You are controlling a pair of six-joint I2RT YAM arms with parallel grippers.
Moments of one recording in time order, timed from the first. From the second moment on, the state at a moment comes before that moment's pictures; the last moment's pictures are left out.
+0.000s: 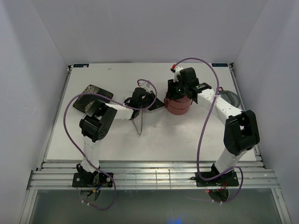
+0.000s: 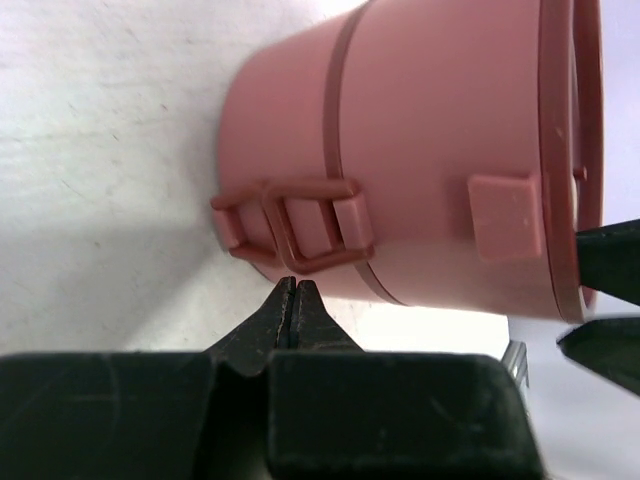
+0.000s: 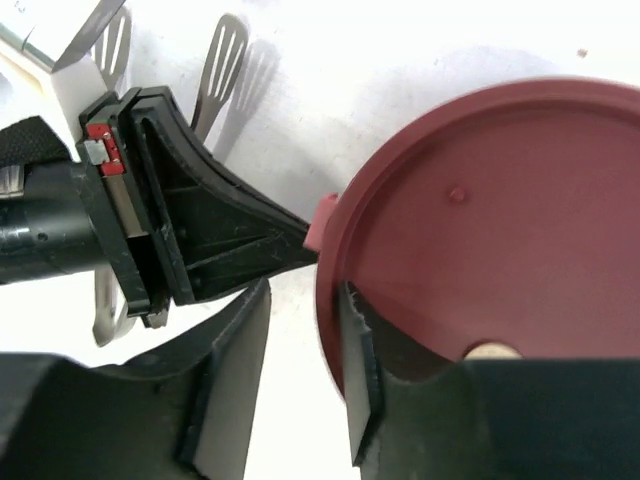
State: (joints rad) left arm -0.58 2.07 1.14 0.53 0.32 -0.85; right arm 0.45 1.69 1.33 -0.35 -0.23 0.14
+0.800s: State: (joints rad) left arm -0.58 2.01 1.19 0.40 0.21 -0.70; right arm 0.06 1.76 1.34 -0.41 -0.06 0.24
